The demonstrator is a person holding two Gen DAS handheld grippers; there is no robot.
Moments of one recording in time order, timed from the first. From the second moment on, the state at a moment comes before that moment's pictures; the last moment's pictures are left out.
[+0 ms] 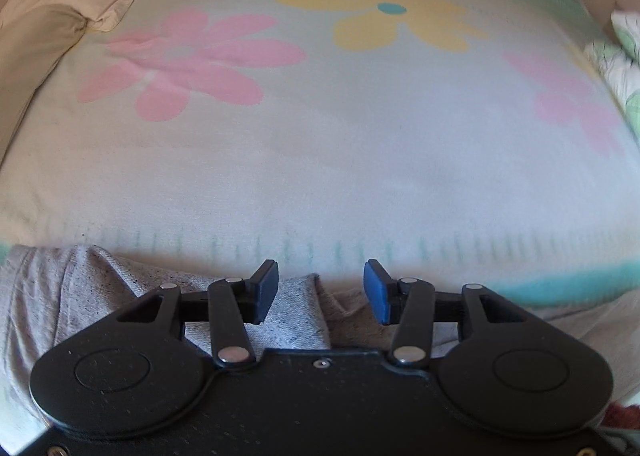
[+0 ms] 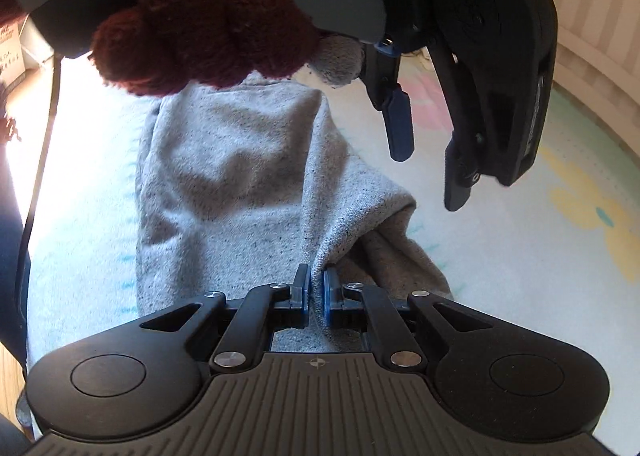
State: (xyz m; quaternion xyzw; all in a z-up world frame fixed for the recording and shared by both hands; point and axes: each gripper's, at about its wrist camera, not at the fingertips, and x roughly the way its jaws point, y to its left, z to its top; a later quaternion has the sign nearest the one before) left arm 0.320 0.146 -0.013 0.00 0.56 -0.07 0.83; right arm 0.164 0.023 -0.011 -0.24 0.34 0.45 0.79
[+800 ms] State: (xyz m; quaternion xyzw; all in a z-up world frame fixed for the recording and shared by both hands) left arm 0.327 0.127 -0.050 0.07 0.58 -0.02 0.81; right arm 0.151 0.028 -0.018 -0.27 0.32 0.43 0.80
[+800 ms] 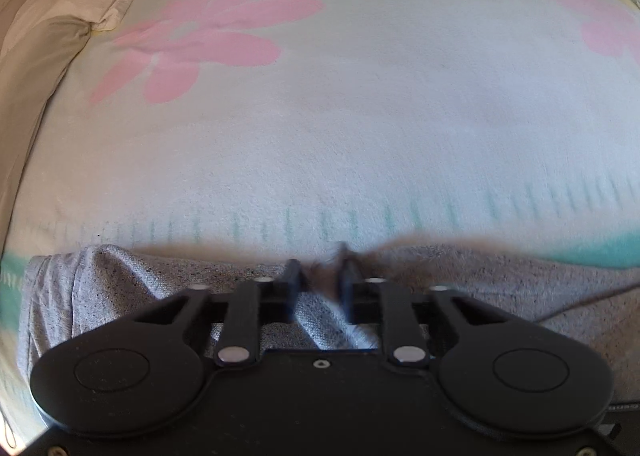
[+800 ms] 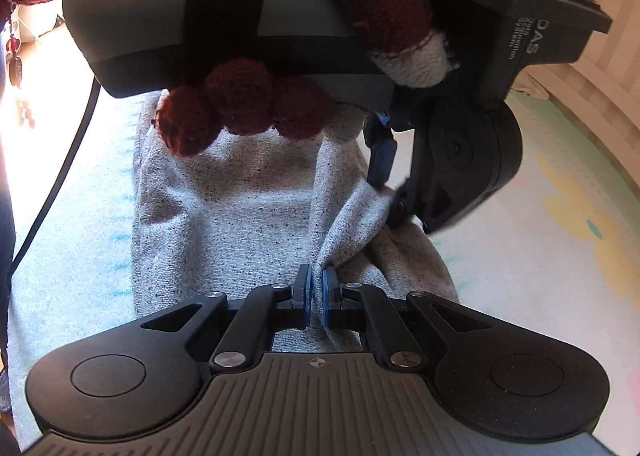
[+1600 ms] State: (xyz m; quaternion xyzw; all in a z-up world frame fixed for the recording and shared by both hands) left arm 0.376 0.152 -0.022 -0.04 0.49 0.06 0.87; right arm 0.236 0.020 -0.026 -0.20 0.32 0.27 0.89
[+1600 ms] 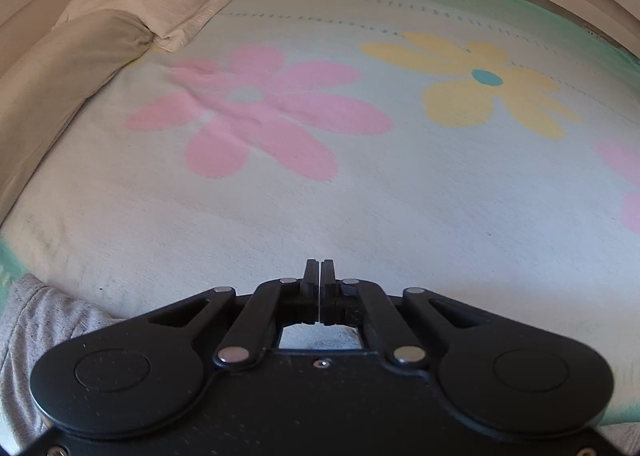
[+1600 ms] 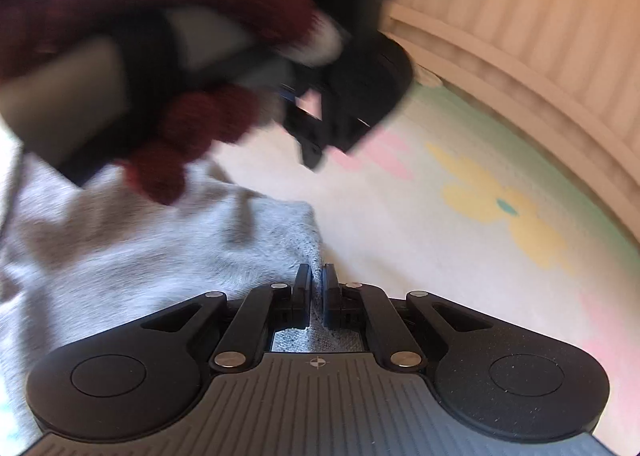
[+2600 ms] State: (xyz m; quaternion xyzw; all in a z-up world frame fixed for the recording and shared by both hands) left arm 0.327 0.171 -0.034 0.00 0.55 0.03 0.84; right arm 0.224 -0.067 0.008 -0.12 0.37 0.30 0.87
